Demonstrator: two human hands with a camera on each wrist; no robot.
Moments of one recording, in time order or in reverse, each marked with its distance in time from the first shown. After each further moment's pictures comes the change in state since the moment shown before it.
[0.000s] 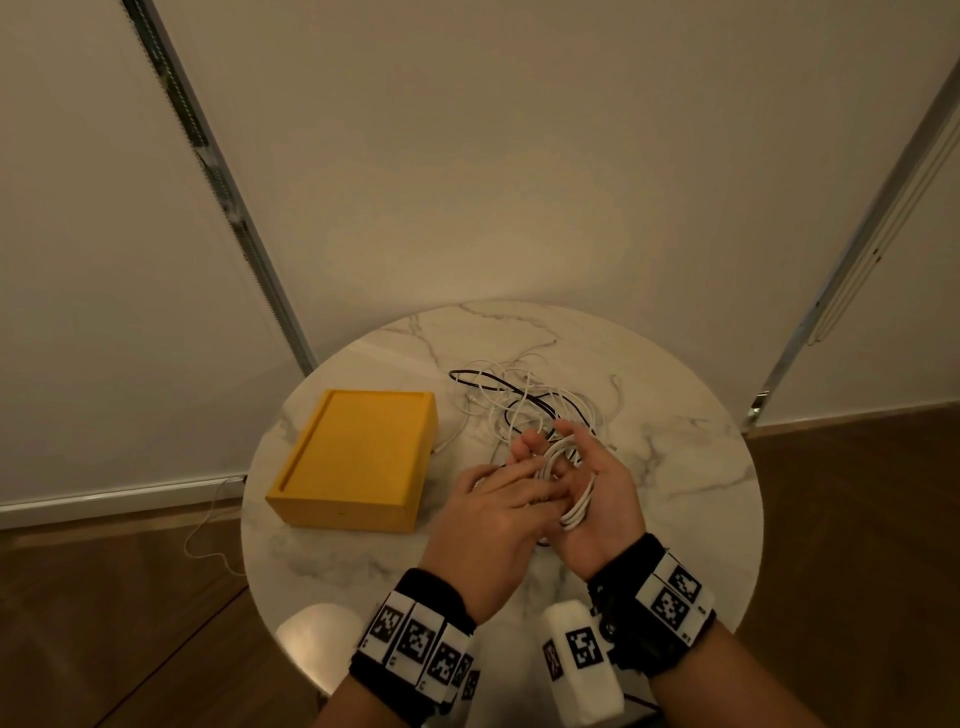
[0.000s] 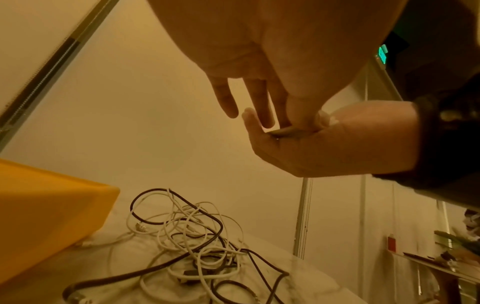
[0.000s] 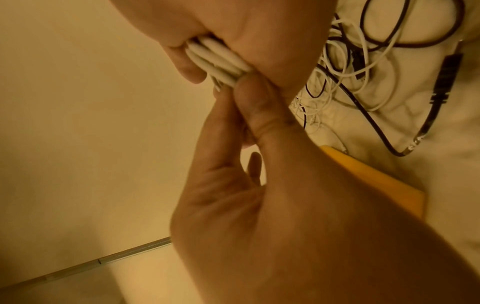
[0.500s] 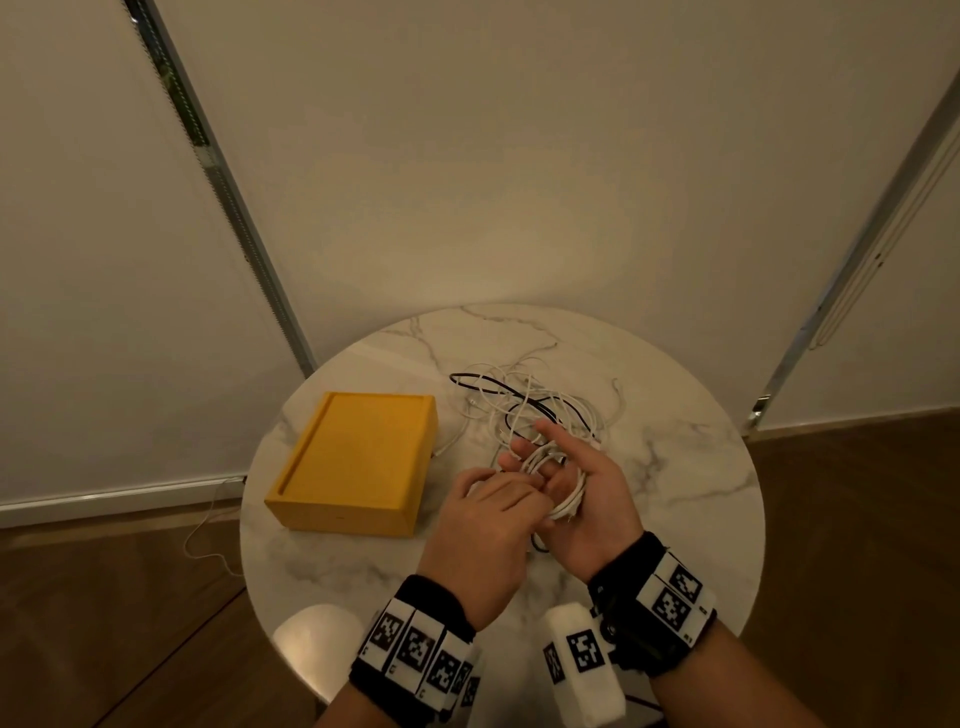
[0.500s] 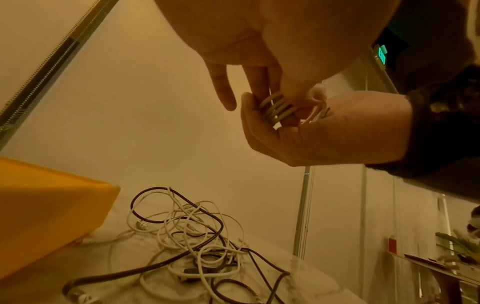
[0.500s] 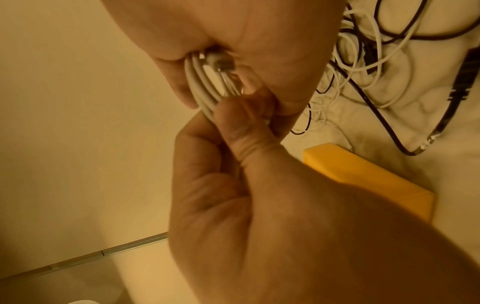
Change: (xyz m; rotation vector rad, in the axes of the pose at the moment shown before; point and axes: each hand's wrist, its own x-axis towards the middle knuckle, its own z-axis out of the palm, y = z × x) left_hand 0.001 0.004 -0.003 0.058 0.126 -0.027; right_hand 0.005 -0.001 0.005 -0.117 -0.060 0.059
